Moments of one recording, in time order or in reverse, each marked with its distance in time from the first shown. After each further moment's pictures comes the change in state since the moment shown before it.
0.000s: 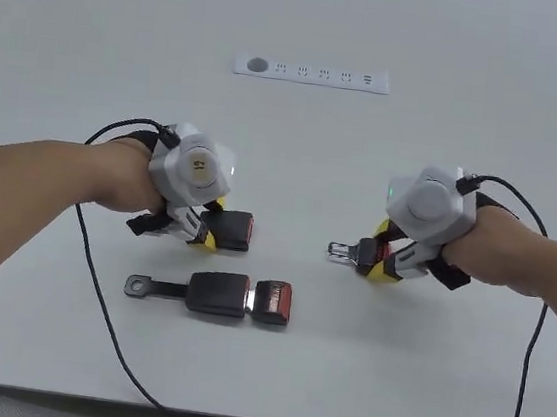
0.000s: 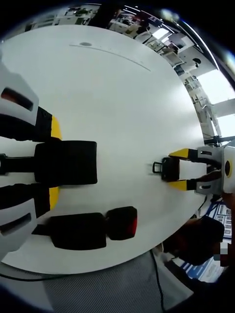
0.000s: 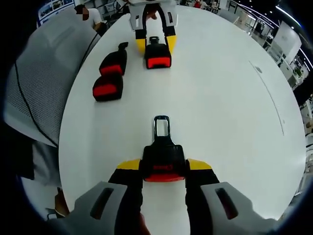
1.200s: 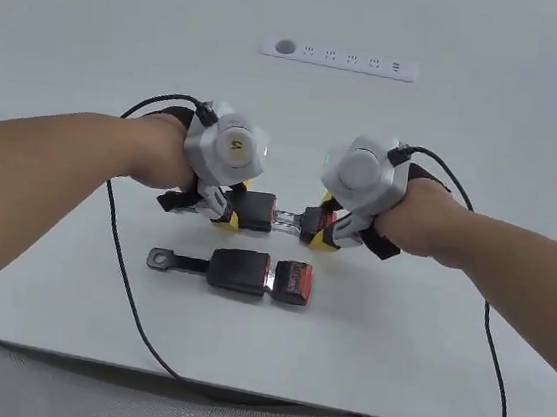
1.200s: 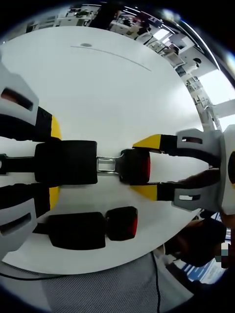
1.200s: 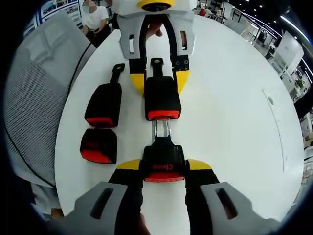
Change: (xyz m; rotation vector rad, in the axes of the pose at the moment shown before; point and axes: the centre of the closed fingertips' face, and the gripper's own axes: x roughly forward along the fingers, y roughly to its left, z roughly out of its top) left arm 0.002 -0.001 -0.002 -0.002 0.022 0.015; right arm 0.041 0.008 0.093 -0.060 -0.056 -0.013
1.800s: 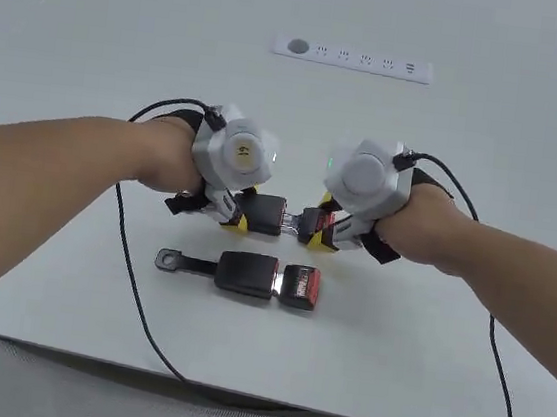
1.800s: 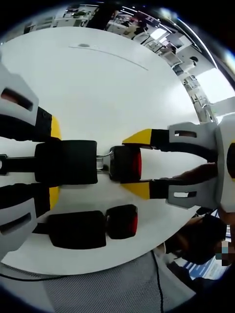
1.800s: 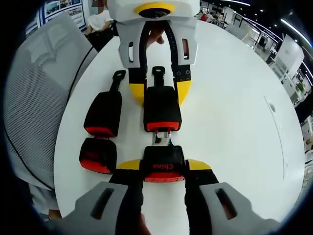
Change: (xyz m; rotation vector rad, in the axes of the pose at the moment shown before) left arm -0.002 -0.002 0.001 0.017 -0.015 0.004; right arm 0.004 -0.004 0.014 -0.017 -0.040 0.008
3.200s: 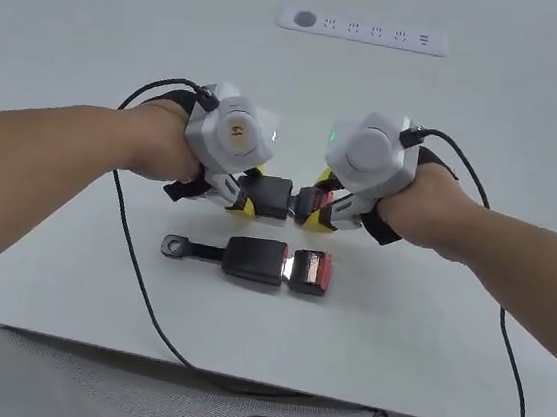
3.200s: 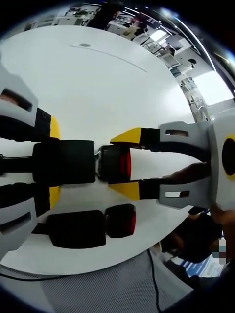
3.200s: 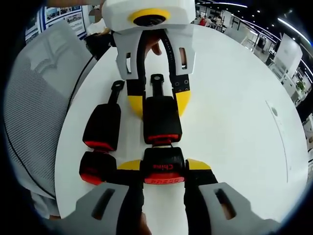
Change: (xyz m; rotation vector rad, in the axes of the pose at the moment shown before) left arm -0.001 -0.002 0.002 -0.015 -0.053 -0.002; right arm 0.009 0.001 0.016 0.025 -0.068 0.015
